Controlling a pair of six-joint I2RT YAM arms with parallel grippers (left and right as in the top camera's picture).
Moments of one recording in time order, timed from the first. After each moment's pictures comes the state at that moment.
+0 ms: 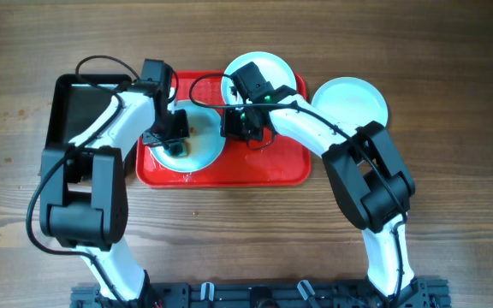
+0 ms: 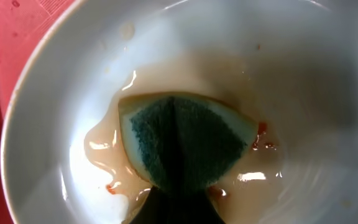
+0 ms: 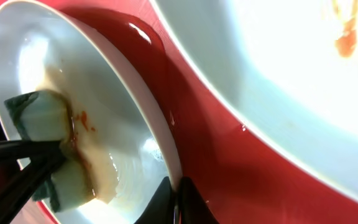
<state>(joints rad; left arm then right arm) -0.14 1.95 1.25 -0.77 0.07 -0.27 0.59 2.19 1.51 -0.49 -0.40 0.71</state>
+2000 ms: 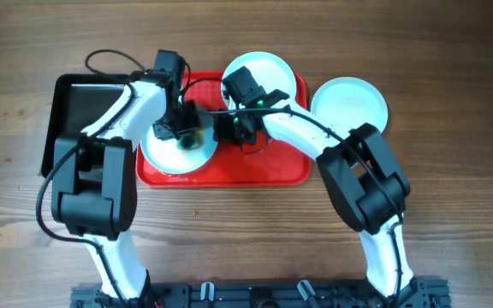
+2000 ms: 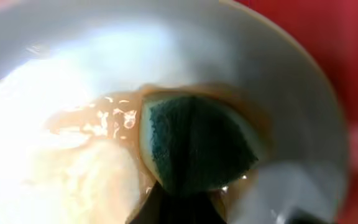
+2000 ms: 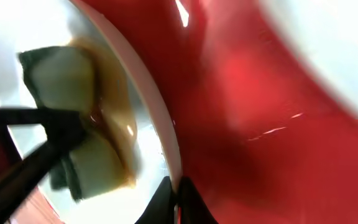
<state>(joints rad) -0.18 2.02 1.37 -0.83 0.02 -0.46 0.63 2.20 1.51 -0.47 -0.42 0.72</state>
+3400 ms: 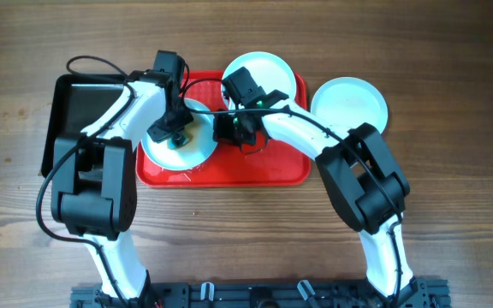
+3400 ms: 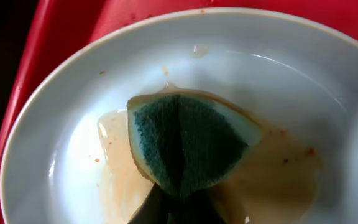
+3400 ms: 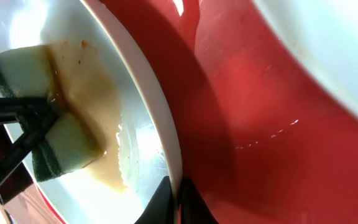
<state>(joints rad) -0.18 2.02 1.37 -0.84 -0.11 -0.68 0.63 2.20 1.51 -0.47 -0.42 0.74</state>
